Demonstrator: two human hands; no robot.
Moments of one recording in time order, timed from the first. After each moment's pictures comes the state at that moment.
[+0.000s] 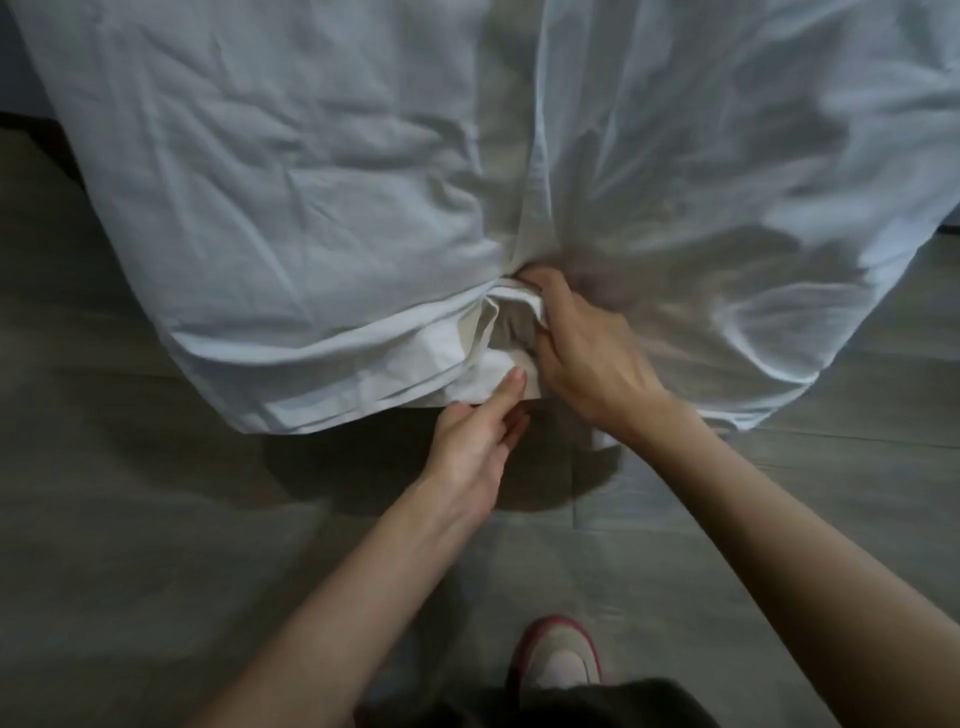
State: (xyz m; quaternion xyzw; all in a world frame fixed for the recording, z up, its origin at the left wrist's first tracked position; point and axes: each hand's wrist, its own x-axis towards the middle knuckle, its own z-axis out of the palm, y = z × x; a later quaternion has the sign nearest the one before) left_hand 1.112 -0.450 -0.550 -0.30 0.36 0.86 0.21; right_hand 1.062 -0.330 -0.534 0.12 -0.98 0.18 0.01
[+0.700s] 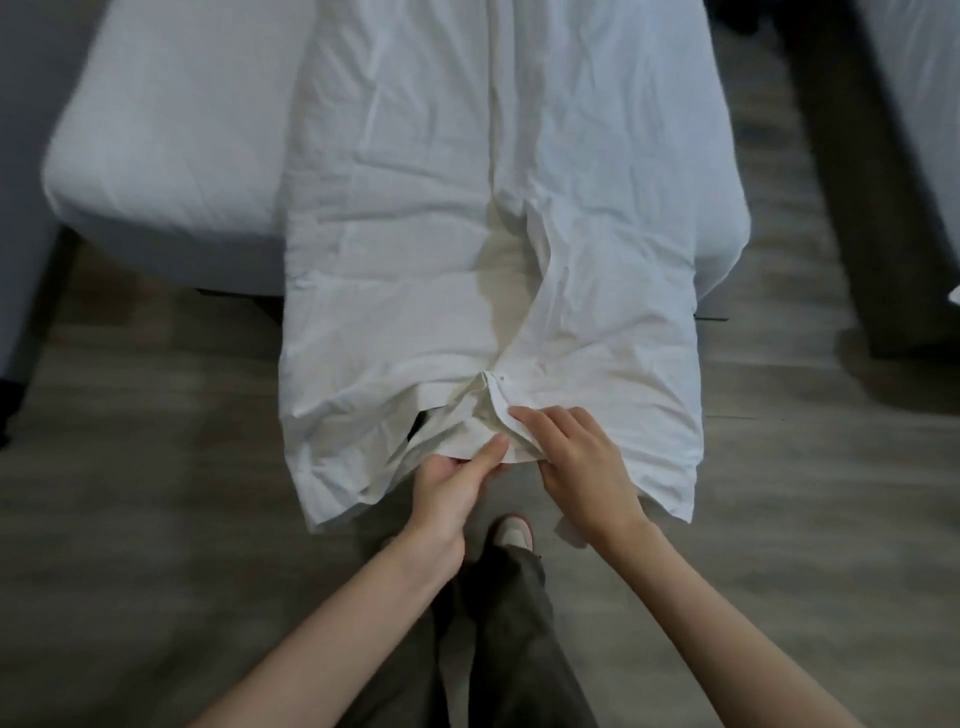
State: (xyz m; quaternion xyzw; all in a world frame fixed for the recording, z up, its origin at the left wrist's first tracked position) left_hand 1.213 -0.505 -0.104 -0.35 0.53 0.74 0.25; right_hand 1.218 -0.359 -0.135 0.12 -0.97 0.20 0.05
